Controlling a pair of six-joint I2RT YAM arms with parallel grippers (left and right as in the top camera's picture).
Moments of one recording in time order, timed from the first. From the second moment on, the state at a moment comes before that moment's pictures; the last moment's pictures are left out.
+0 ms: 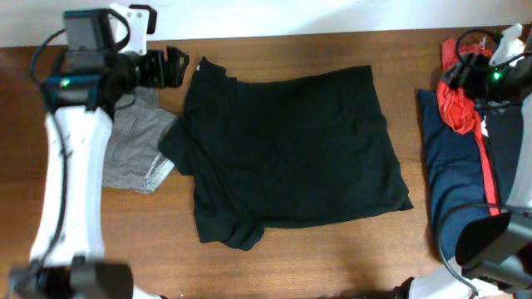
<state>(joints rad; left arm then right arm) 0.02 1.67 1.80 -0.85 0.36 0.08 -0.41 1.79 1.89 -1.20 -0.38 0.13</state>
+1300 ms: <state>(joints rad) 0.32 2.25 1.67 -0.75 0.31 -0.20 -0.41 1.70 1.89 -1.35 -0.40 0.07</state>
